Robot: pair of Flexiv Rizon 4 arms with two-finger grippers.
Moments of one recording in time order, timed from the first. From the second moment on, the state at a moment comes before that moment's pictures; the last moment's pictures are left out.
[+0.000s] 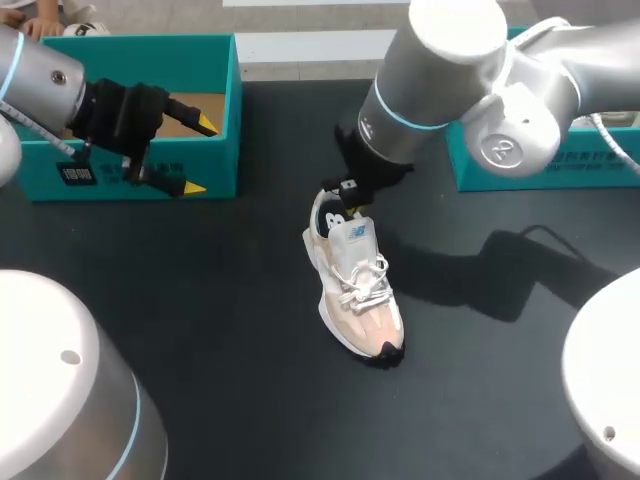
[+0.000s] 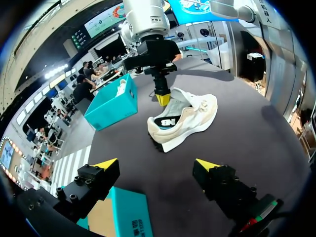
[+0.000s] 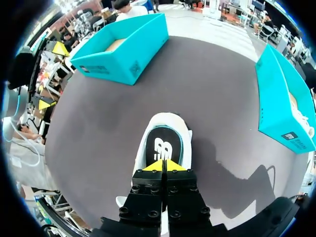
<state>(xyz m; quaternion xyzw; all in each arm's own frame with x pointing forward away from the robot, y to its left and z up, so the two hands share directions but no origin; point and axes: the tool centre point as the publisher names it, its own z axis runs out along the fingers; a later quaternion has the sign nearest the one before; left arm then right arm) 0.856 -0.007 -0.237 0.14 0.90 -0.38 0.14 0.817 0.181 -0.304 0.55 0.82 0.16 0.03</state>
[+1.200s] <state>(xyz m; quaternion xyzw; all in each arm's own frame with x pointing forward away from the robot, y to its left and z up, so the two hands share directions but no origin) 0.857 -0.007 -0.237 0.14 0.90 -0.38 0.14 0.807 0.190 -0.383 0.55 0.83 0.07 0.02</state>
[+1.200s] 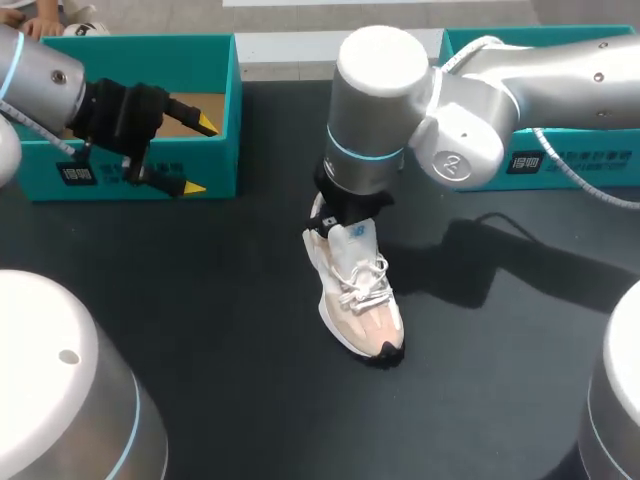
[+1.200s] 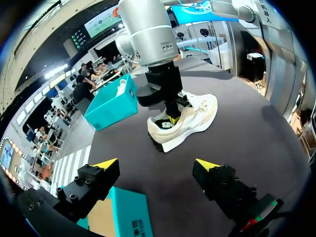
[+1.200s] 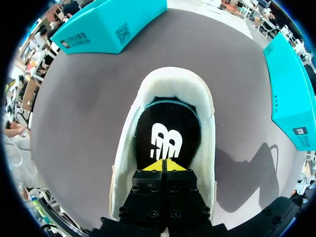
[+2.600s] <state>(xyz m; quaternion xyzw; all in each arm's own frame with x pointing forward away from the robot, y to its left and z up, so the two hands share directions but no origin) 0.857 -0.007 -0.237 0.14 0.90 -0.38 0.14 0.831 0.197 -0.371 0.56 0.82 0.01 0.08</state>
